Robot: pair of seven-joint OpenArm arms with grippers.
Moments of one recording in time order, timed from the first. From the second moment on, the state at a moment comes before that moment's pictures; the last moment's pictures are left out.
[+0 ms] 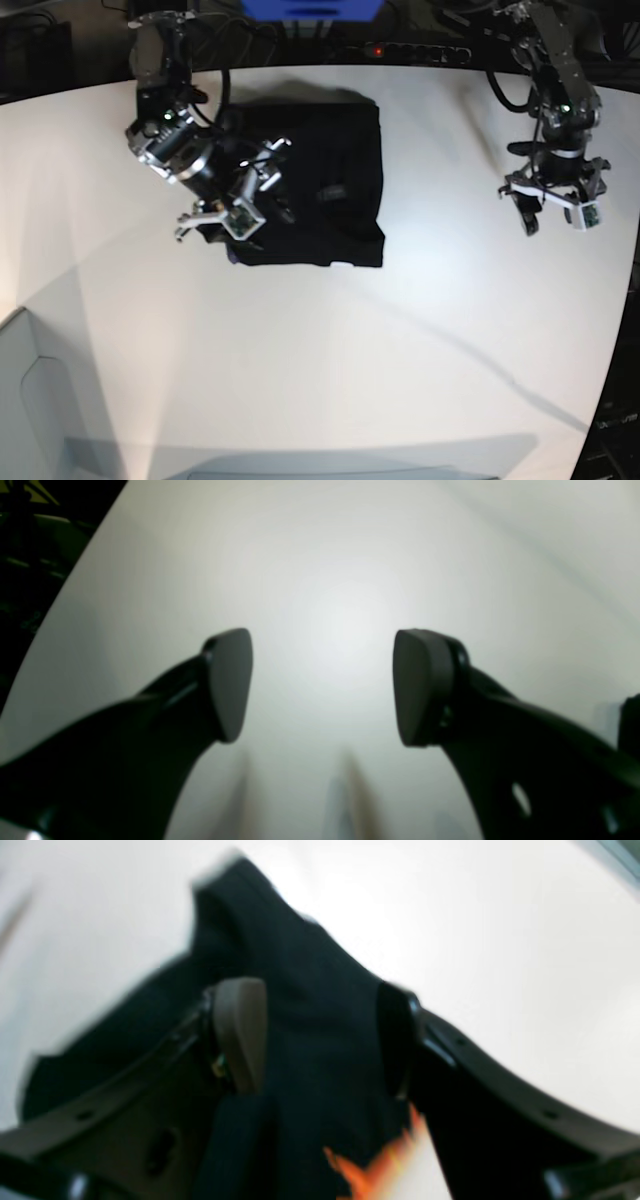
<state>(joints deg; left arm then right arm) 18.0 -10.4 -29.7 112.1 -17.2 -6.5 40.5 -14.6 1.5 -2.5 112.6 -0.9 39.1 -33.6</state>
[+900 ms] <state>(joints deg) 15.7 -9.7 -29.4 112.1 -17.2 -6.7 40.5 -16.8 0.9 -8.7 111.9 -1.1 39.0 -29.6</state>
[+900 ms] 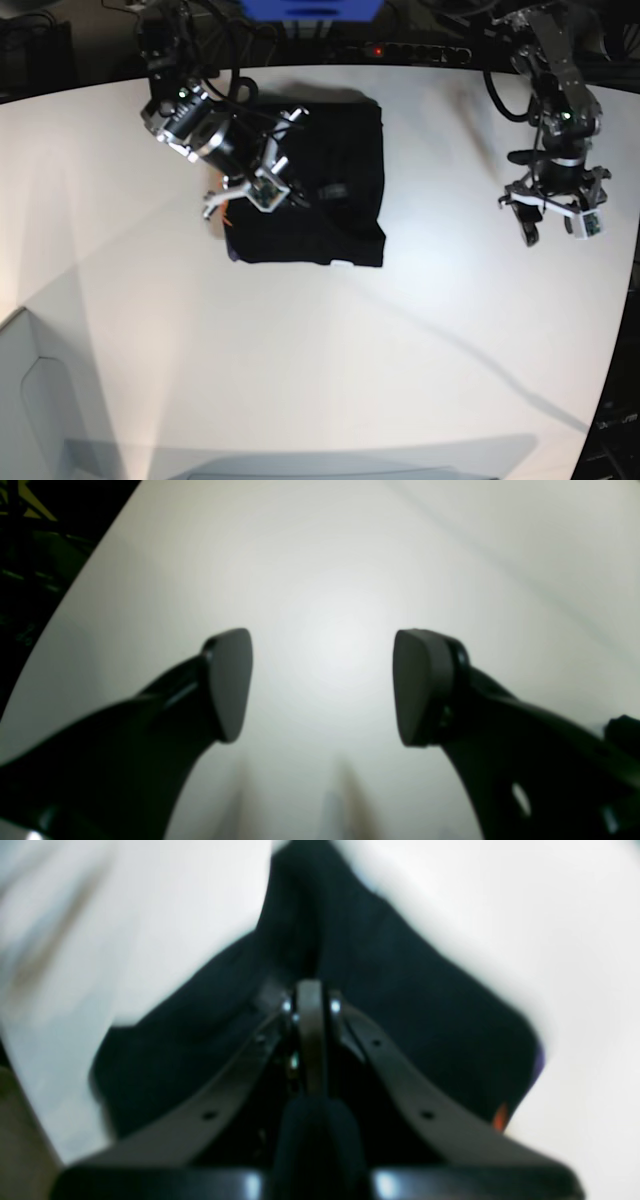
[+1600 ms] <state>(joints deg) 19.5 -4.4 -29.3 112.1 -17.0 -6.7 40.5 6.3 -8.5 -9.2 71.6 -1.2 39.1 -24.7</state>
